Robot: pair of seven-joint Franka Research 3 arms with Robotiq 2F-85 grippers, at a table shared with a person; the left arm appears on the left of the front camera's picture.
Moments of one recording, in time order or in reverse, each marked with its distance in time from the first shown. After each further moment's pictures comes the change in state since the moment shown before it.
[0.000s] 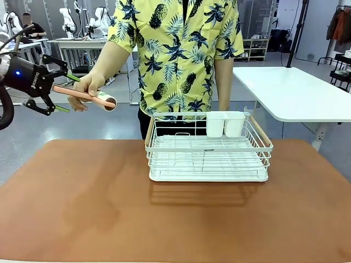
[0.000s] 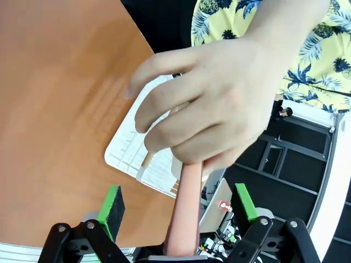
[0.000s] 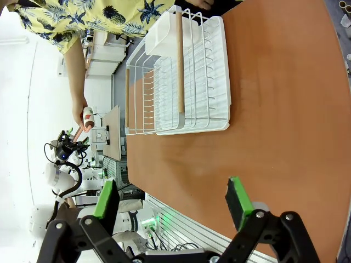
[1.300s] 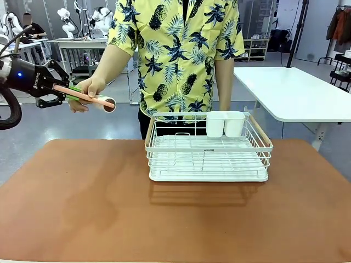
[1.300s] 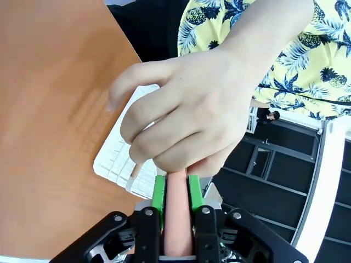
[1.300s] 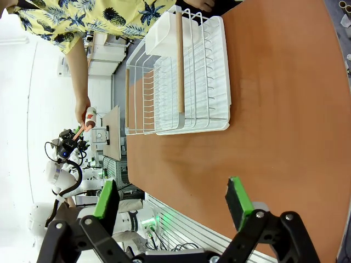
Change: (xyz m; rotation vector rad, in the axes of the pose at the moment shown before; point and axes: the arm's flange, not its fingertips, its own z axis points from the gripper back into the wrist) left arm 0.009 0.002 -0.004 -0.065 -0.023 0.007; right arm 0.000 0.000 0.000 0.000 0.000 0.000
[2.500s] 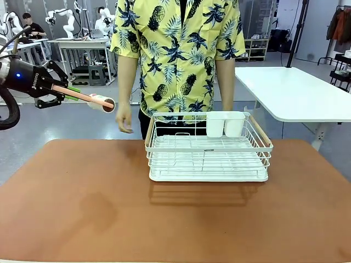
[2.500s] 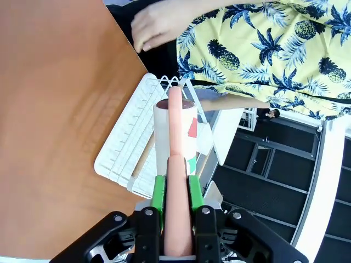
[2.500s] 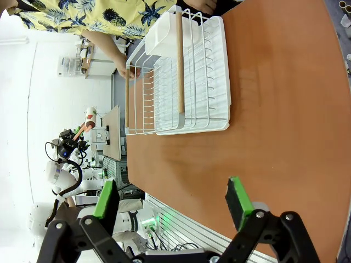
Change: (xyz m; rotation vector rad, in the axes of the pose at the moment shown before) left arm 0.003 0.002 0.002 -0.004 0.009 -0.008; right arm 0.000 0.000 0.000 0.000 0.000 0.000
